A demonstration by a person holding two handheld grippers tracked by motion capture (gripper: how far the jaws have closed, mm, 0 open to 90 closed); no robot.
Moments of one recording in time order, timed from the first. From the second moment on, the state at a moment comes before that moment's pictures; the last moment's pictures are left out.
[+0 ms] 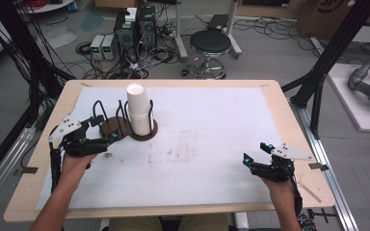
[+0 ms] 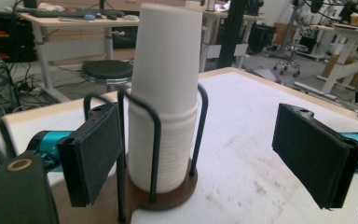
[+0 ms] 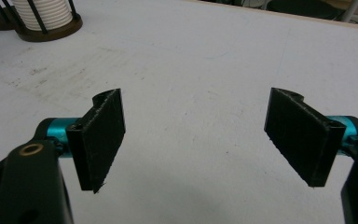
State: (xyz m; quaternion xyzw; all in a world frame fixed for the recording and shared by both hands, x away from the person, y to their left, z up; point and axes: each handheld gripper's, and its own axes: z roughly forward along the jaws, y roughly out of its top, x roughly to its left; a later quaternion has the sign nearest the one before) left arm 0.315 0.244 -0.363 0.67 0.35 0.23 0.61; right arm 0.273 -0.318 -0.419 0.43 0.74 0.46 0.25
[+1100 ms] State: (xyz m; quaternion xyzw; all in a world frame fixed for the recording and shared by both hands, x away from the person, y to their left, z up) left arm 0.418 0.190 -0.310 0.73 0.35 0.21 0.54; right arm 0.273 -0.319 -0.421 0.43 0.74 0.46 0.24
